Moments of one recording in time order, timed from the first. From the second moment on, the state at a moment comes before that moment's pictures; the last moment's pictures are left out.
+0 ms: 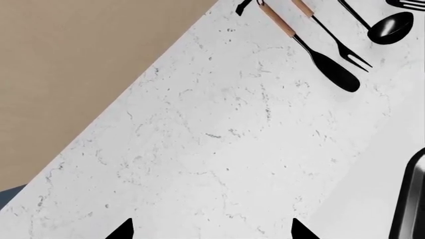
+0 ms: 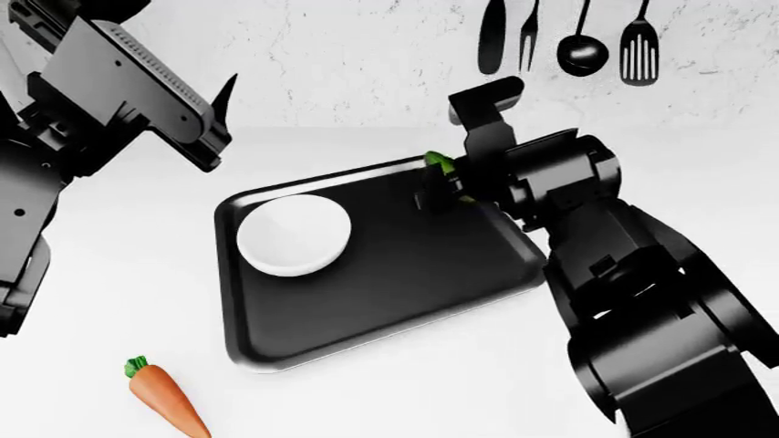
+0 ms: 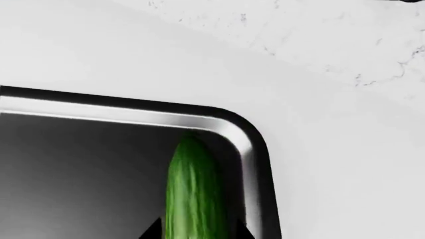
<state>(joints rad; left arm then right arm) -1.05 -0.70 0.44 0.03 -0.13 -0.38 0.36 1.52 0.00 -0.90 1.31 0.64 0.66 -0.23</state>
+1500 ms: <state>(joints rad) -1.09 -0.68 0.45 0.00 -0.12 -0.37 0.37 1.60 0.45 -0.75 0.29 1.26 1.30 0.32</state>
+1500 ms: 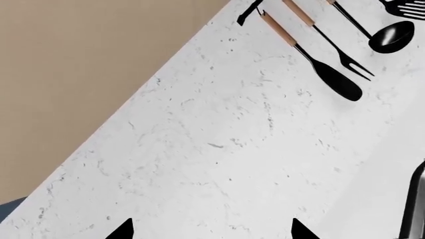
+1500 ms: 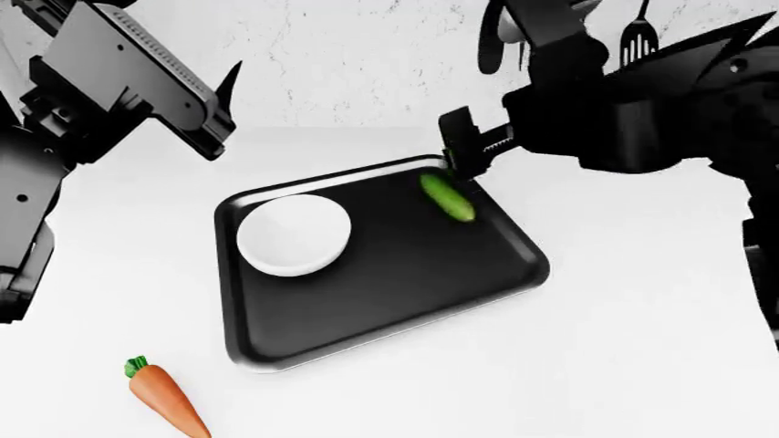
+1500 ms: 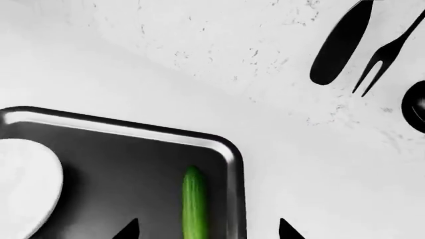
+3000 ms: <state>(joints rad) -1.16 -0.68 0.52 -0.06 -0.10 -0.33 0.44 1.35 0.13 -0.87 -0.19 1.95 1.12 0.85</state>
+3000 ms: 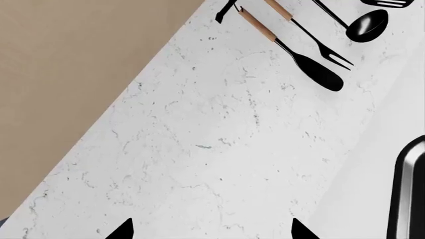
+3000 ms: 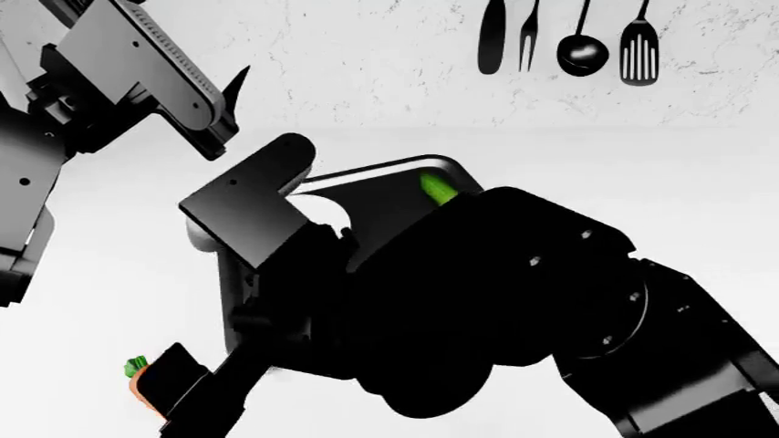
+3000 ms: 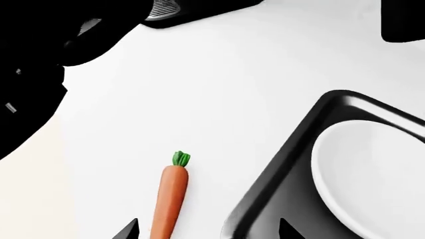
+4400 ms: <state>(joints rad) -1.15 -0.68 0.52 -0.08 -0.10 -0.32 0.44 1.14 0.03 -1.04 -0.16 1.72 0.89 0.72</state>
